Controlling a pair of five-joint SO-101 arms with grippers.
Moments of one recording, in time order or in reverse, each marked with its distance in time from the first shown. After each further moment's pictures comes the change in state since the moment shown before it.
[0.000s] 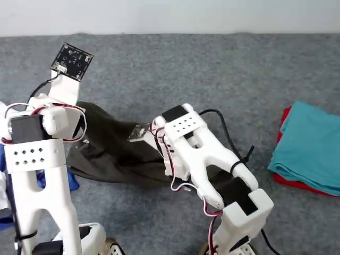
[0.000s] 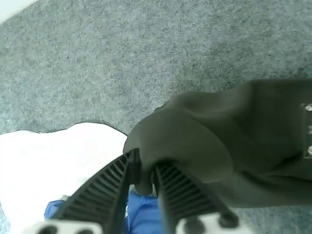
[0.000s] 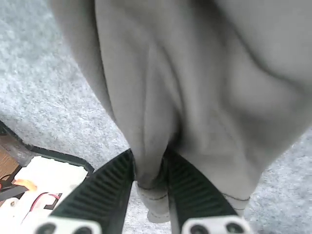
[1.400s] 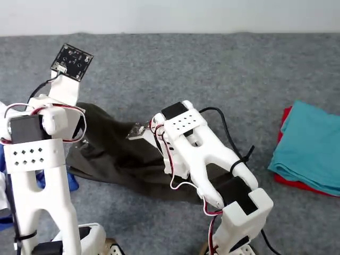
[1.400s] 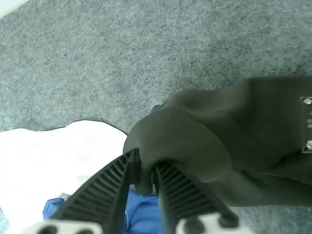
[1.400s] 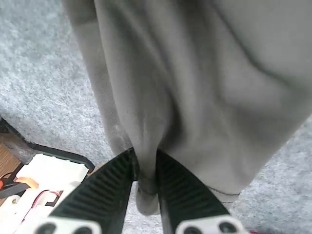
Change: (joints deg) left arm 0.0 0.0 0.0 0.7 0.0; right arm 0.0 0.1 -2.1 1.5 0.0
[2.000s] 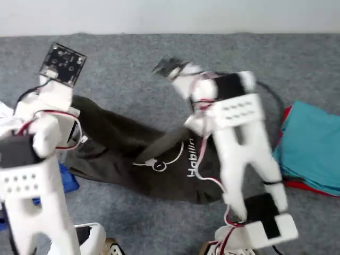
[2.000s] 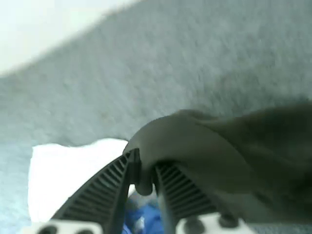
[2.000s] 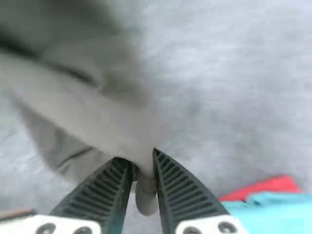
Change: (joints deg) left arm 0.0 -10.5 -3.3 0.4 0.0; right arm 17.1 -15.6 -26.3 4.1 0.1
